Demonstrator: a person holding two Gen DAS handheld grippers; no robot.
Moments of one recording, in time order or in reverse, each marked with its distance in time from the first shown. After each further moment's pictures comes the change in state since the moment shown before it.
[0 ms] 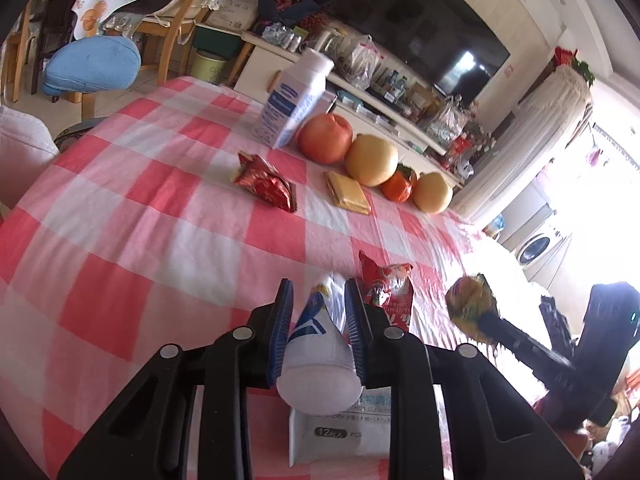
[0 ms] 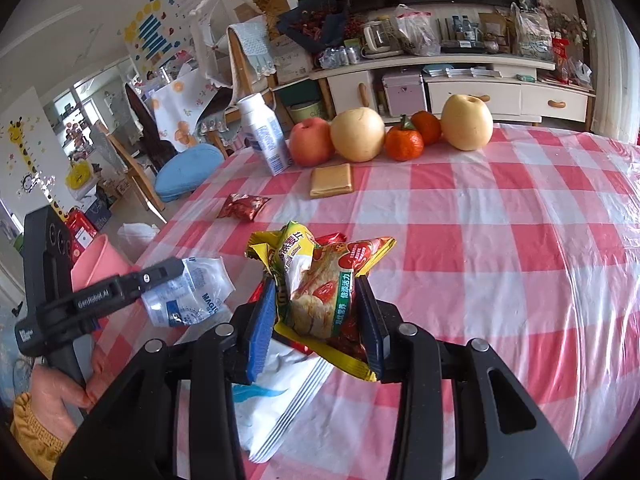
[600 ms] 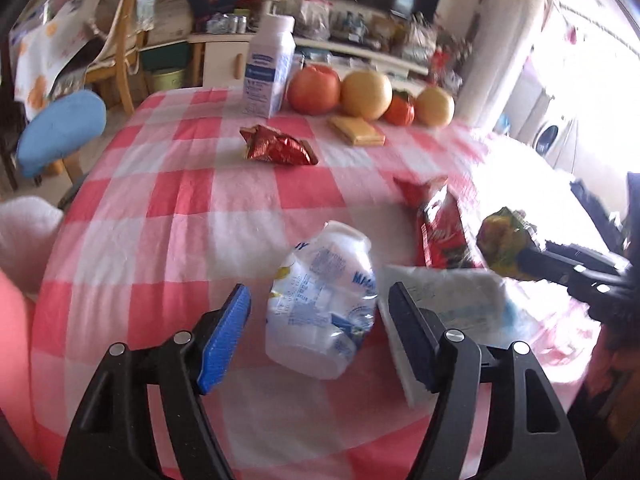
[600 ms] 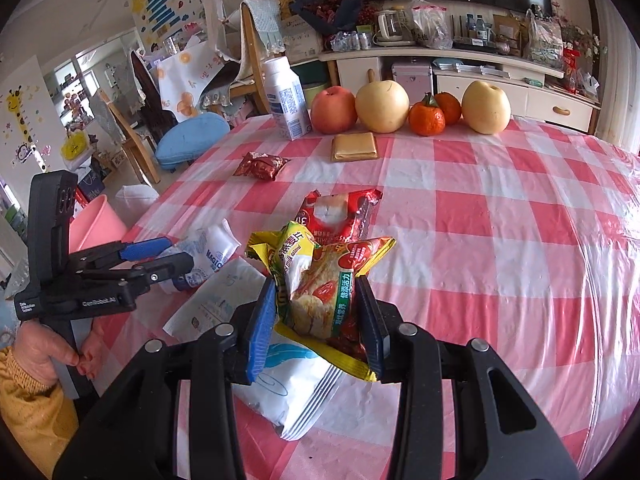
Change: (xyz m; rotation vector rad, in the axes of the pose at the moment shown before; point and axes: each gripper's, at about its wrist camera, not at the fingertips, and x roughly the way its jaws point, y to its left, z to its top) left arm 0.011 0.013 -0.011 0.389 0.176 0.100; right arm 0.012 0.035 -0.029 -0.067 0.060 -0.042
